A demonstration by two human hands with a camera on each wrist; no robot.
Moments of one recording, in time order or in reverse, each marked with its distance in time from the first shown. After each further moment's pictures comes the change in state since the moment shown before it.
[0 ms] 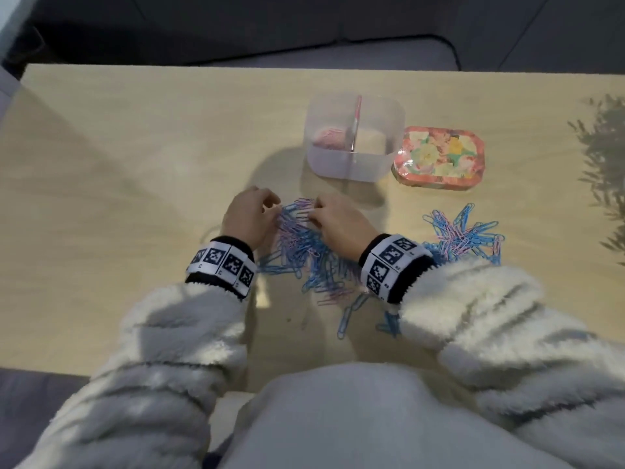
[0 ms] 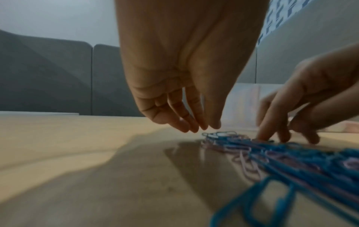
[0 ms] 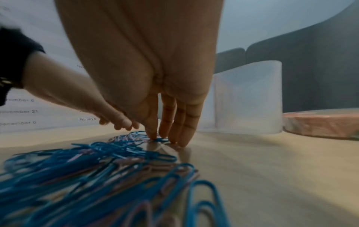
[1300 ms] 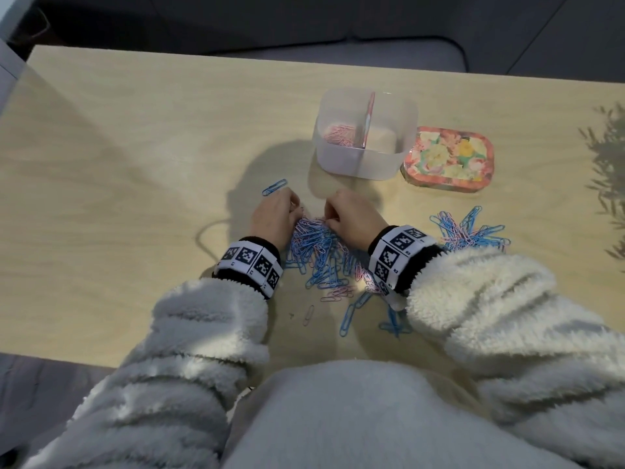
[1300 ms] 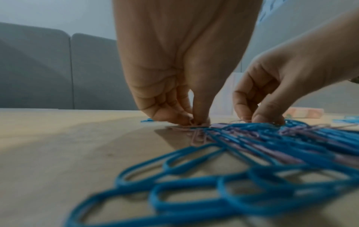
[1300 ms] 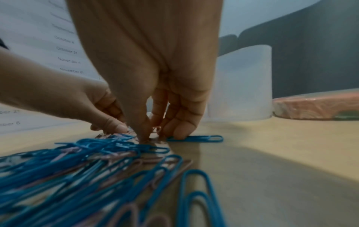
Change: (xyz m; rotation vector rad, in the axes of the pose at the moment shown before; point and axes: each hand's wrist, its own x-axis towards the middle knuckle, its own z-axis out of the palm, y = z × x) left_hand -0.001 0.011 0.031 -0.019 0.024 -0.015; right_hand 0.002 0.005 -0.009 0.176 0.001 0.140
